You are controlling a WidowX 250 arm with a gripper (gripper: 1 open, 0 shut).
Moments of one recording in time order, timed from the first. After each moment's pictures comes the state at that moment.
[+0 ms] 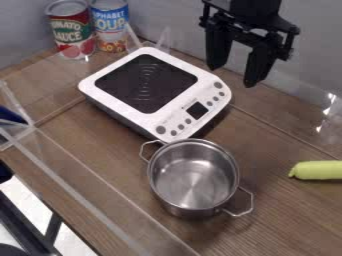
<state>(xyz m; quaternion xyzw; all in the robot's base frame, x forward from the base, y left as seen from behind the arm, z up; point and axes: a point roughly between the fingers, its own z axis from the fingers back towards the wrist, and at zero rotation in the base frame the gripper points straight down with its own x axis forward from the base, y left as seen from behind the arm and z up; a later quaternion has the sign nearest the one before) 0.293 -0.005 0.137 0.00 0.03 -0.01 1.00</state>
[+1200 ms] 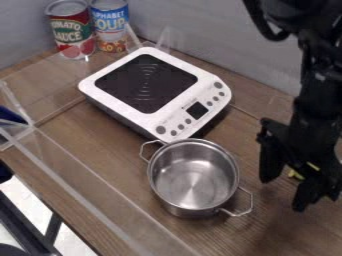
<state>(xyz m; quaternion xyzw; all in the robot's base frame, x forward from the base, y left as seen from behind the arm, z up) 0.276 -0.097 0.056 -0.02 0.00 -0.13 0.99</state>
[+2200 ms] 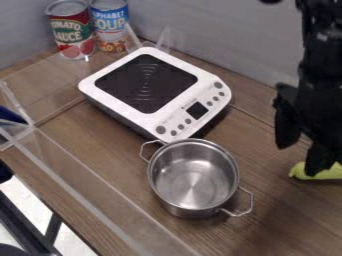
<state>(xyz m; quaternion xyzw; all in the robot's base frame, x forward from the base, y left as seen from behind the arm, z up) 0.304 -0.093 0.059 -0.04 -0.04 -0.21 0.98</state>
